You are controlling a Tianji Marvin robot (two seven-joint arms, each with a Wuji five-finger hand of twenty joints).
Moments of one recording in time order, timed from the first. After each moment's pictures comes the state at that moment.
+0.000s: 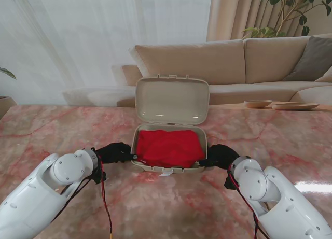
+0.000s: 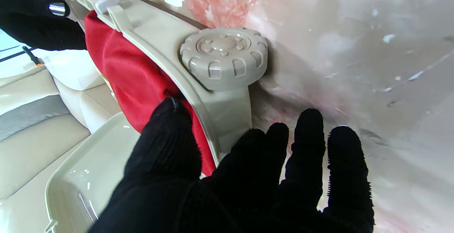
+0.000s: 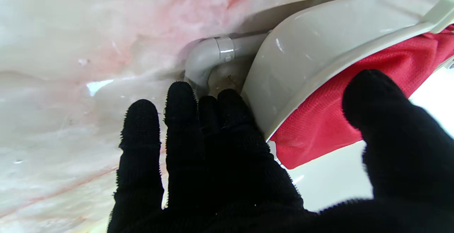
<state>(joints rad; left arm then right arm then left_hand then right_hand) 1.39 -1.04 -1.13 -1.45 0.28 0.05 -0.43 -1.57 -1.04 1.23 -1.62 -0.60 0.17 0.28 1.02 -0.07 0.01 -0.06 0.49 0.47 0.17 0.34 0.48 0.36 0.35 0.43 0.43 0.35 0.50 0.75 0.07 0.34 1.02 0.86 0.38 -0.51 0.77 -0.08 0.75 0.37 0.42 0.68 0.63 0.28 0.51 0.54 0.71 0.23 0.51 0.53 0.32 0.28 1.14 0.60</state>
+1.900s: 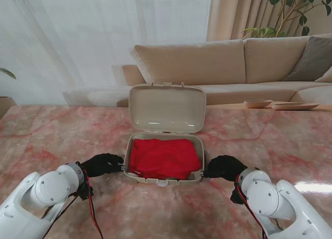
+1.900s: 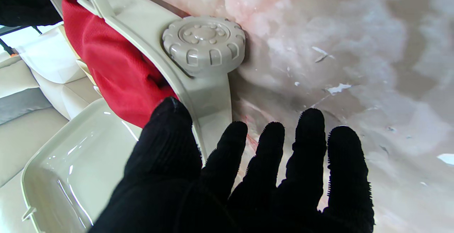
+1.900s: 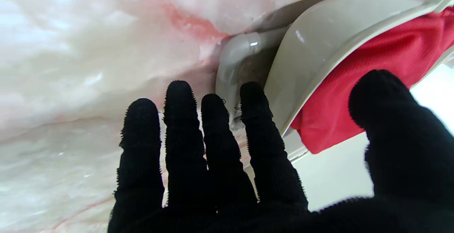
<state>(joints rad) 1.65 -1.03 -1.34 -1.68 0.38 0.12 -0.45 -1.76 -1.04 1.35 -1.82 -0.62 0.26 0.37 1.02 -0.07 0.01 -0.06 0.50 0.28 0.20 0.34 0.48 0.31 0.33 0.43 0.43 0.35 0.49 0.75 0.07 0.34 1.02 0.86 0.38 -0.47 0.68 -0.08 0.75 0.17 0.40 0.68 0.64 0.25 0.49 0.53 0.71 0.24 0.50 0.53 0.32 0.28 1.14 0.61</state>
